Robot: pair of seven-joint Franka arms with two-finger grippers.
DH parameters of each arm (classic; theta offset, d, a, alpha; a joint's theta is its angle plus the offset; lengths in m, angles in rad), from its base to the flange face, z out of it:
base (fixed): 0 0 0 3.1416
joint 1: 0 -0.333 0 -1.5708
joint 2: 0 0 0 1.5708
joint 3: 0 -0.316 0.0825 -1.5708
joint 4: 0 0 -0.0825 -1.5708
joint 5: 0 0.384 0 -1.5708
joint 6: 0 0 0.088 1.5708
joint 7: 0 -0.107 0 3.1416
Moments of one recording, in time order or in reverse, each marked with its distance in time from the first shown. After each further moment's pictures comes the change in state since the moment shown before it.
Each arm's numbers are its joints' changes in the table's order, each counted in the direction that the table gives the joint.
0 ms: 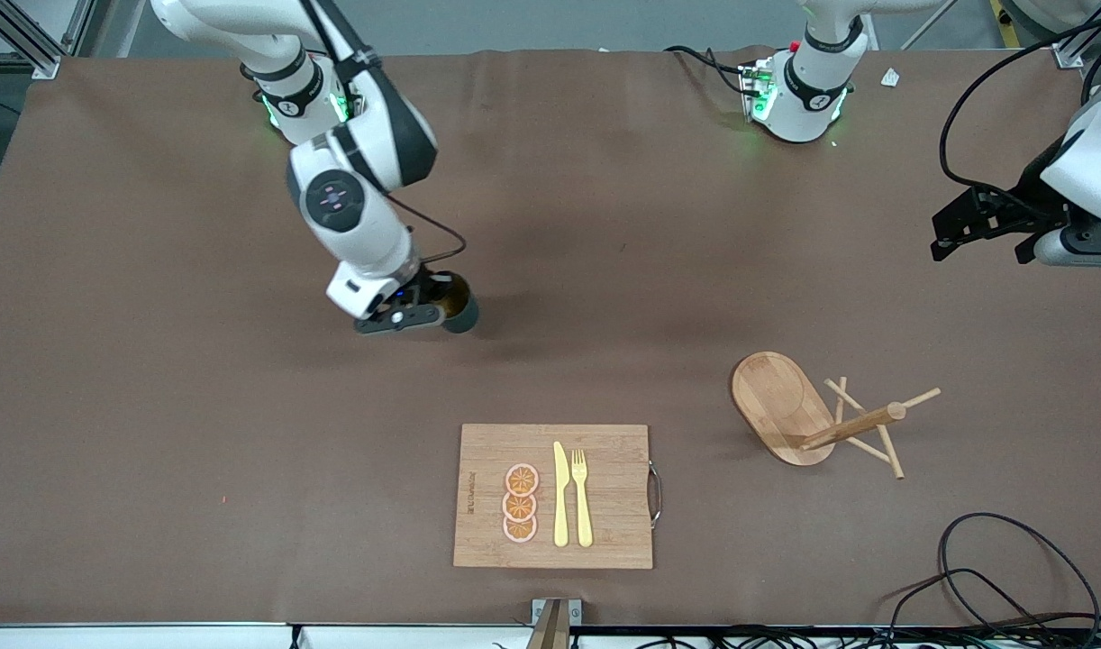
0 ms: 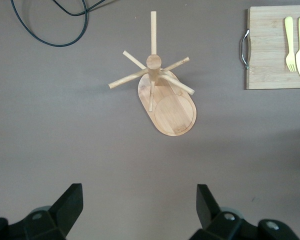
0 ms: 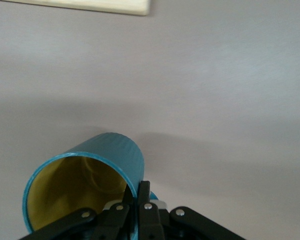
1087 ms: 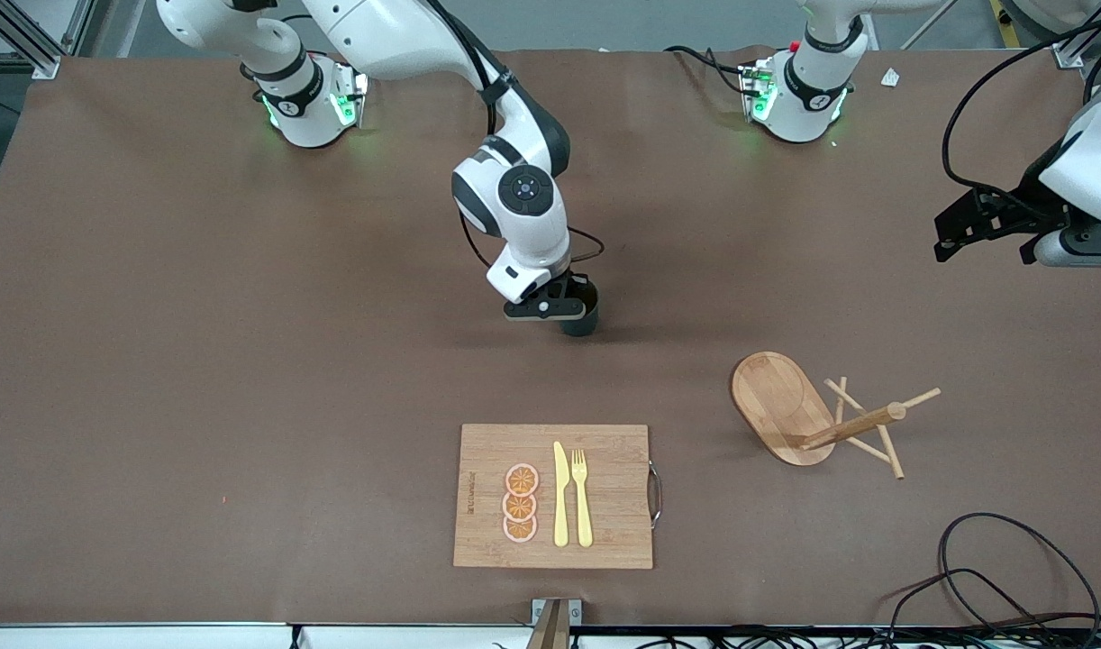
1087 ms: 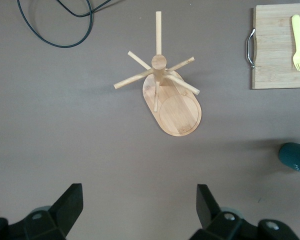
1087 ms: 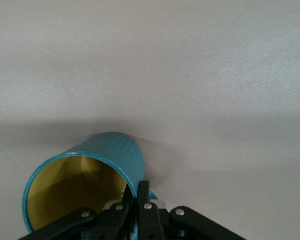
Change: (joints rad) left arm 0.001 -0.001 0.001 0.000 0.022 0.000 -0.001; right arm -0.232 -0.358 0.008 0.365 -0.004 -0.065 -0.350
